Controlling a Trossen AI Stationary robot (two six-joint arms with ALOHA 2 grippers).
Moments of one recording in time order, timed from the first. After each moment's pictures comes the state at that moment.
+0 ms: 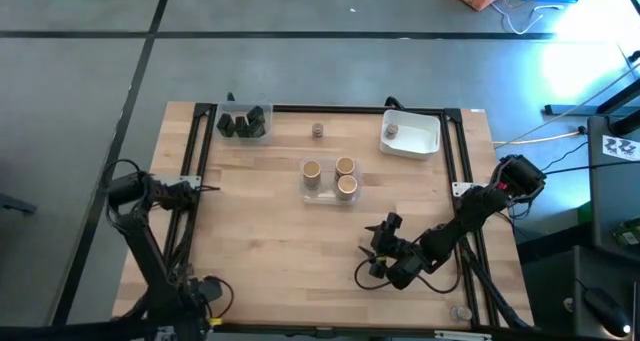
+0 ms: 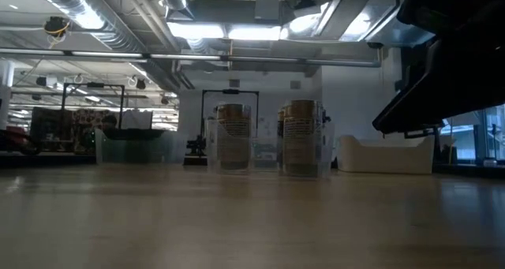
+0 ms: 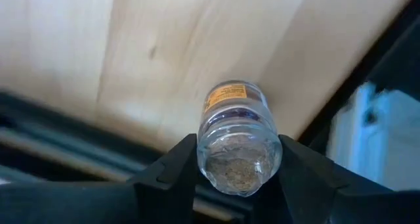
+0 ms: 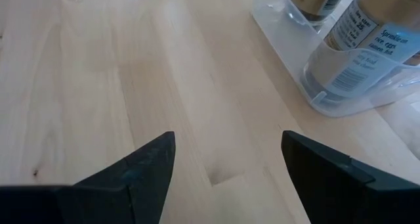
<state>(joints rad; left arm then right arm) -1.15 1.81 1.24 -1.00 0.12 -1.57 0.69 1.67 0.82 -0.18 0.79 0.76</state>
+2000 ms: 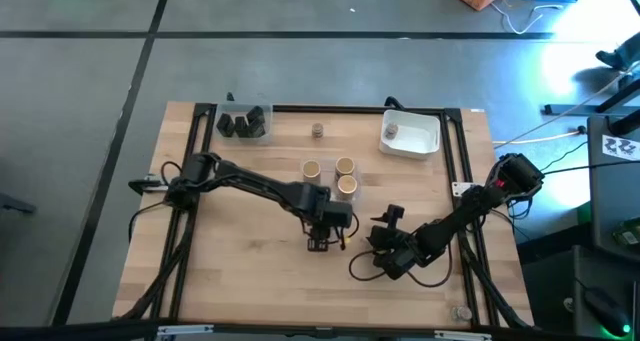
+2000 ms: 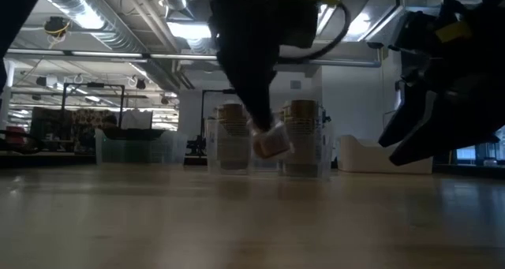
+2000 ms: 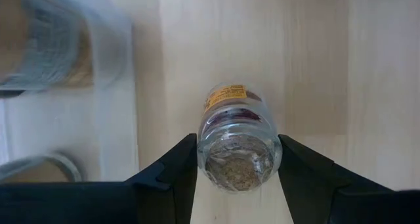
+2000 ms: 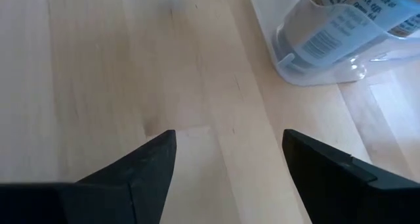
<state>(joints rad) -0.18 2.10 1.72 -0.91 -0.12 -0.12 0.63 1.67 0.82 -0.38 0.72 0.65</state>
